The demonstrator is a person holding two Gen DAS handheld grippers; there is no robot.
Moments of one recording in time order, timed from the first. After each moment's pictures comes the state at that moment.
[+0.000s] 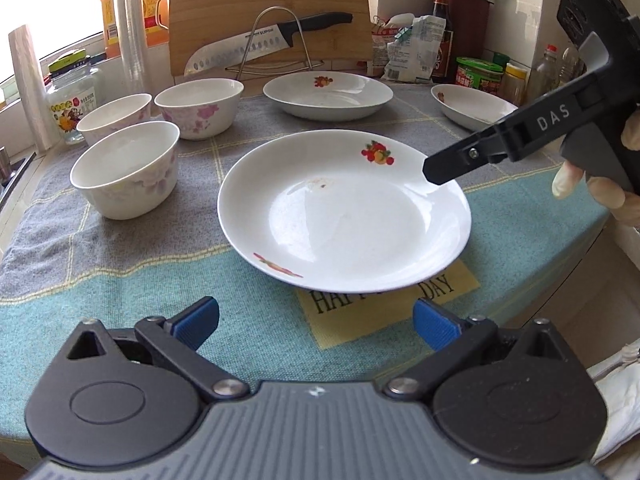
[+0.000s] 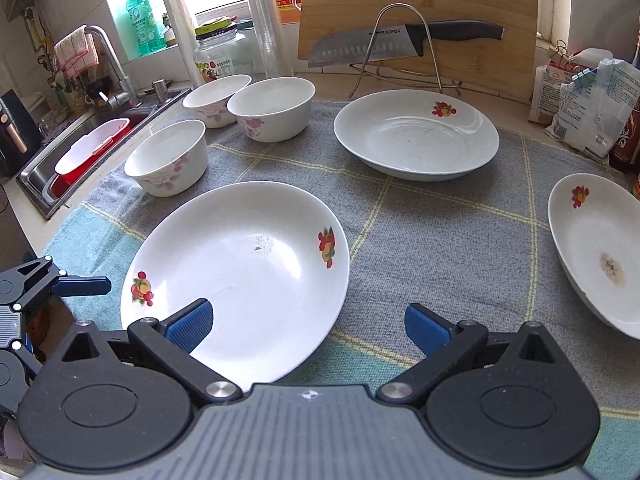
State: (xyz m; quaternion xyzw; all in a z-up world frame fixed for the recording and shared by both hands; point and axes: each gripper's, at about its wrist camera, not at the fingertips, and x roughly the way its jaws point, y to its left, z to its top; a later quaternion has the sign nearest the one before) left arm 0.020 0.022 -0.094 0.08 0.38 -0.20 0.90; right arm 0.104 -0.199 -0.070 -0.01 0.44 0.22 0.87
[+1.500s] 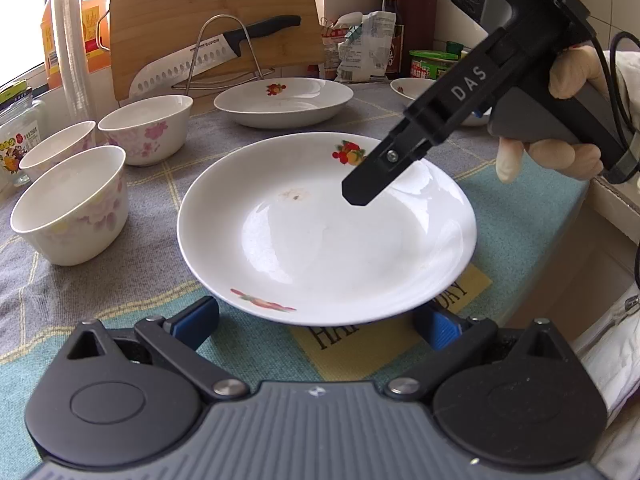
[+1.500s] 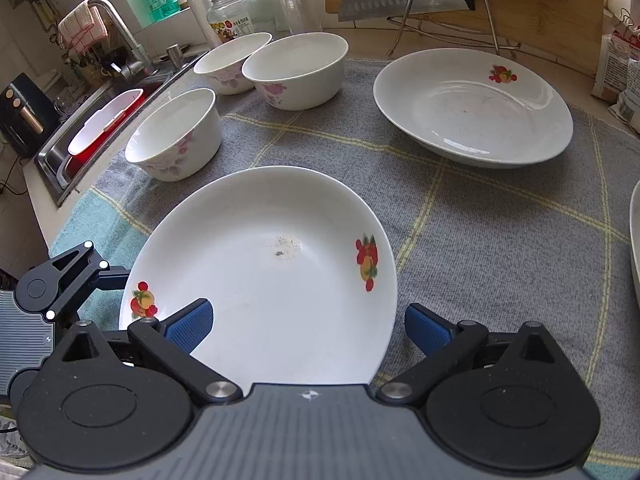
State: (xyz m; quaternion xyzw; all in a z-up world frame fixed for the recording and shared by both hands) left arm 0.043 0.020 -0.114 0.11 0.34 -0.28 0.89; right arm 0.159 -0.174 -0.093 0.00 0.50 0.27 0.82
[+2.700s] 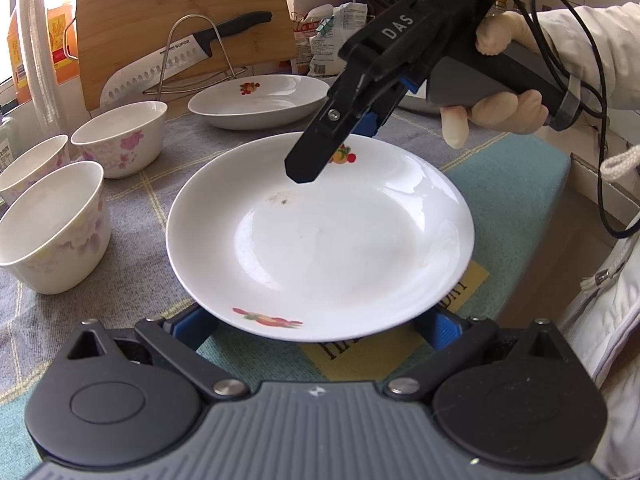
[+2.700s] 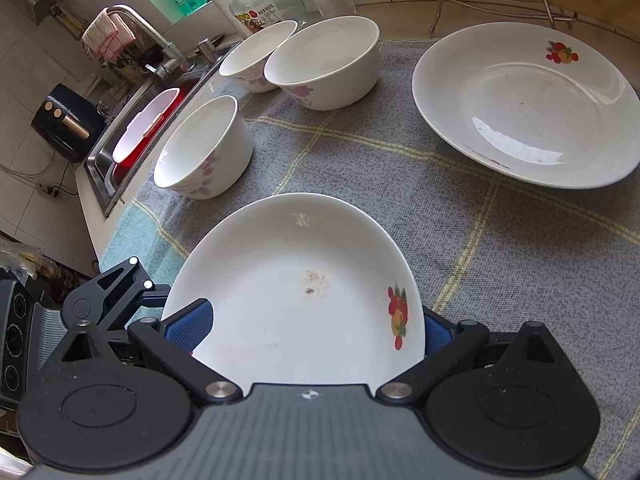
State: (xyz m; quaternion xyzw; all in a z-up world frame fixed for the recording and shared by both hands) left arm 0.051 0.021 -0.112 0.14 0.34 -0.33 0.87; right arm 0.206 -0.175 -0.100 0.06 0.55 0.35 0.76
